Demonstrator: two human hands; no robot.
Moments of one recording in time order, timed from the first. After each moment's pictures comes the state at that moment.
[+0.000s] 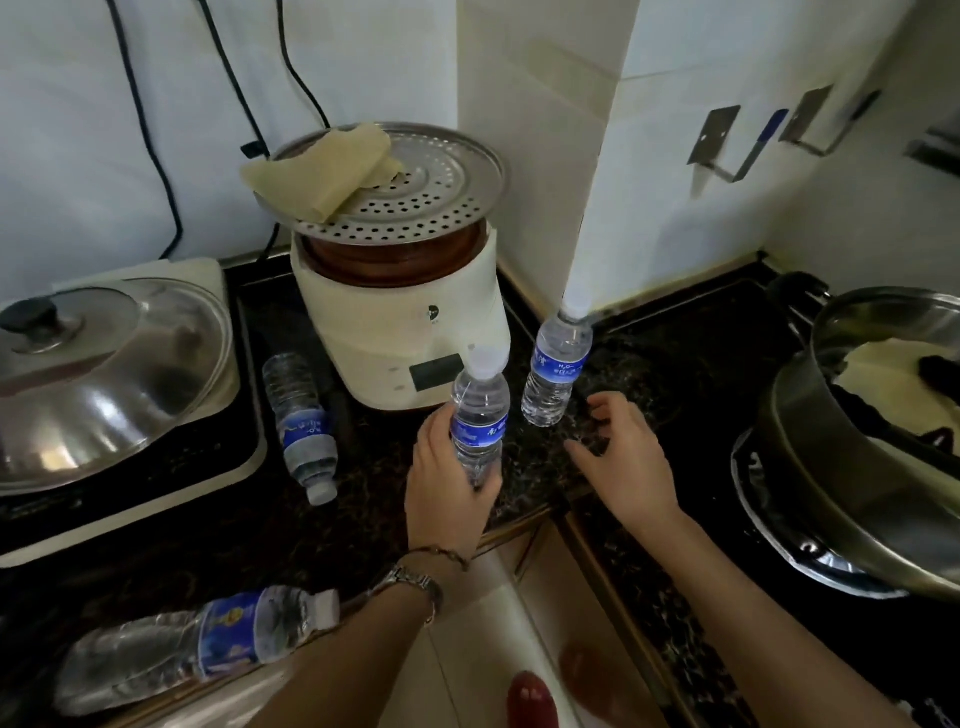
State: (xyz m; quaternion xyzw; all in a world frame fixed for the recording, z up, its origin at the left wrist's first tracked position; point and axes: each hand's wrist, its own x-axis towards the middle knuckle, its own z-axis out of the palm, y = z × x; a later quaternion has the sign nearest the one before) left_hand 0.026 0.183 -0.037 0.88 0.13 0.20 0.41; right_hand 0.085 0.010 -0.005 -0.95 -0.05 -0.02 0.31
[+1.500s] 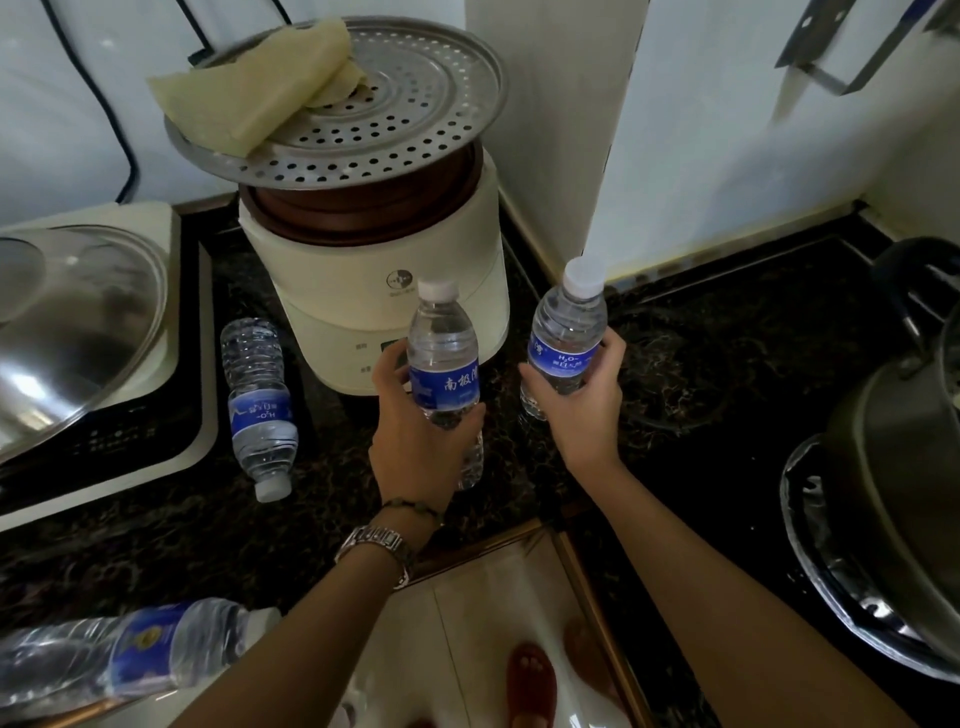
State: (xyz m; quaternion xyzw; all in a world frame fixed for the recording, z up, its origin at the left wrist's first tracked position) left_hand 0.092 0.179 -0.043 0.83 0.23 0.22 0.46; right_hand 0.178 0.050 -0.075 -0.77 -0.02 -0.06 0.64
